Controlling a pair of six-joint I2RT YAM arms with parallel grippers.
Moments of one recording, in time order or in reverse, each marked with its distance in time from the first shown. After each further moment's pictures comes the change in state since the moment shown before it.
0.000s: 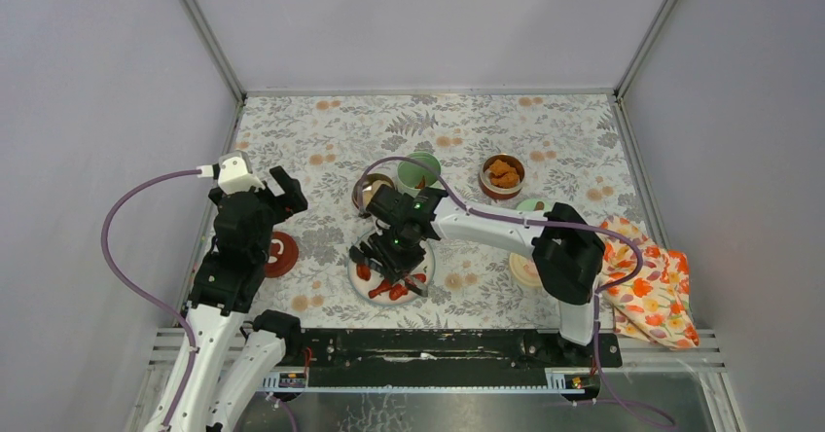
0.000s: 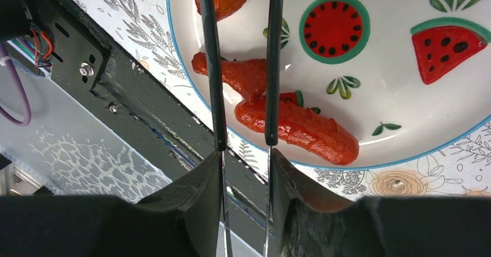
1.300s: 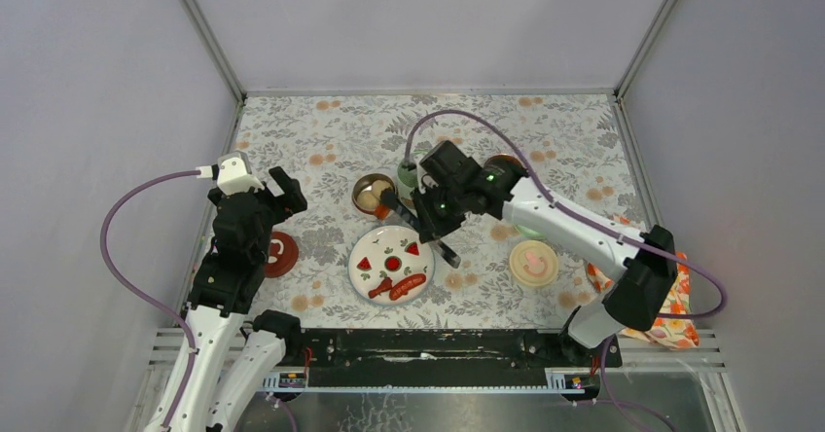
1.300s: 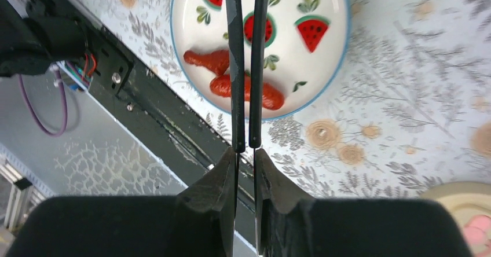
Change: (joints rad) left arm 0.000 -0.008 0.000 0.000 0.000 0.000; right arm -0.145 -0.320 -0.045 -0.089 0.044 -0.059
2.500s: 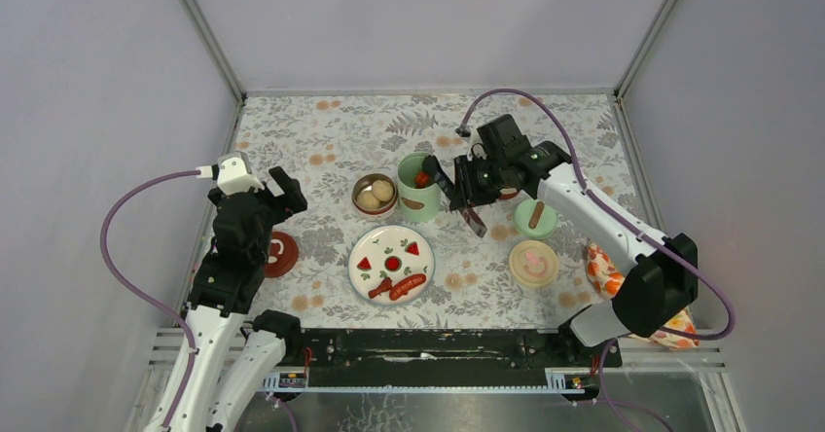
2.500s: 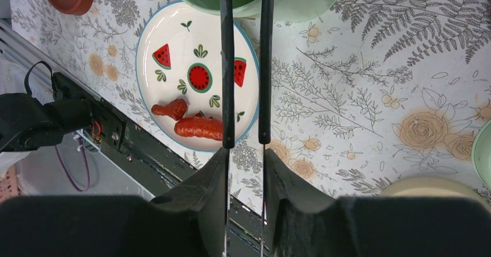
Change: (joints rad) left arm 0.000 0.000 0.000 0.000 0.001 0.000; right arm -0.348 -0.092 -0.106 0.093 -0.100 -0.019
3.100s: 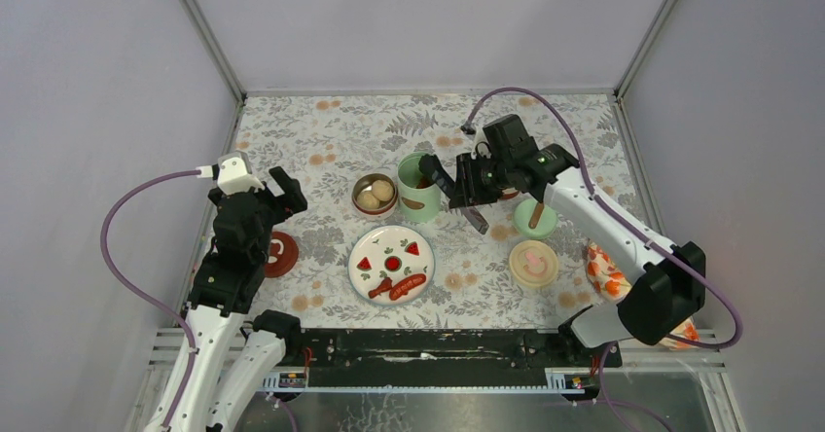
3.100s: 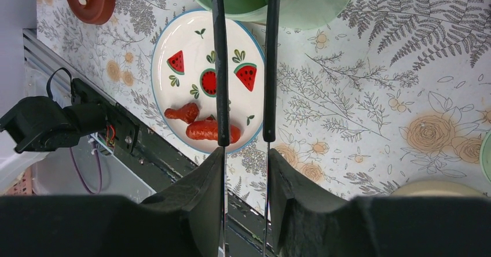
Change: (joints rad) left arm 0.000 0.001 0.000 0.000 0.000 0.000; right arm -0.013 -0.038 -0.028 0.041 -0.021 0.033
